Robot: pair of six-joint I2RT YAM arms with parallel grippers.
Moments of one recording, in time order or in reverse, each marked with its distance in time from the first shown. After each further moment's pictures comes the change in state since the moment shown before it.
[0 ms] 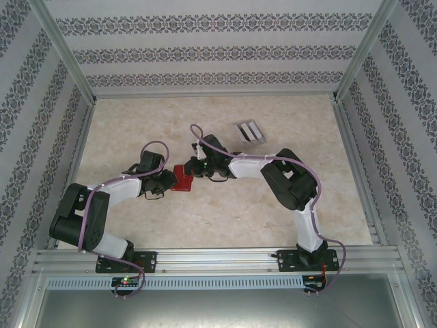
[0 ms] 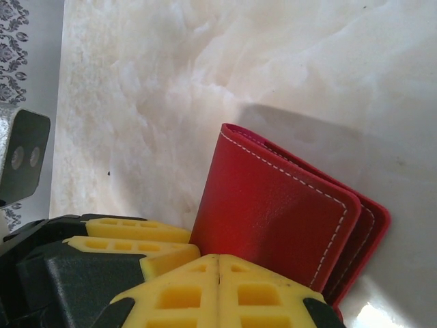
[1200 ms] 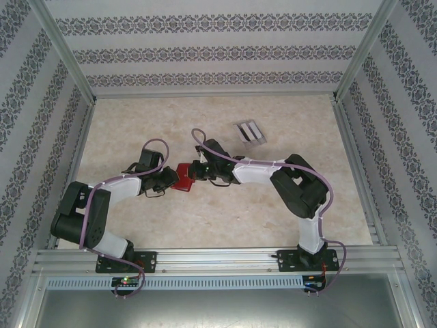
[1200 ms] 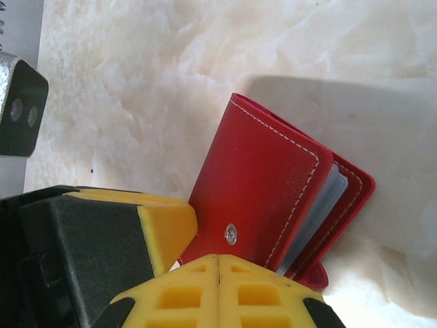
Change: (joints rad) left arm 0.015 0.017 0.003 0.066 0.078 0.013; right arm 0.046 -0.119 -0.090 -0.040 0.158 0.005
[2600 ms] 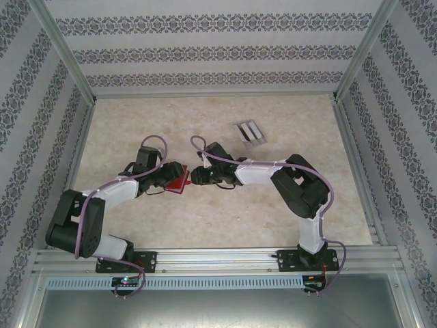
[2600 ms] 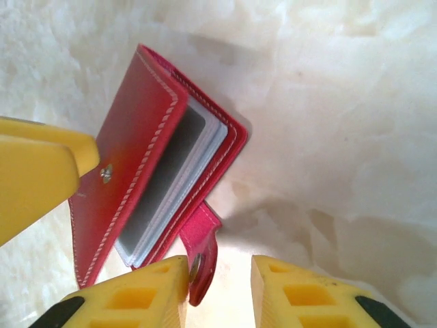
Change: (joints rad) left arm -0.002 -0.100 -0.013 0.057 0.026 0.000; right arm -0.014 -0.022 -0.056 -0.053 0.005 -0.173
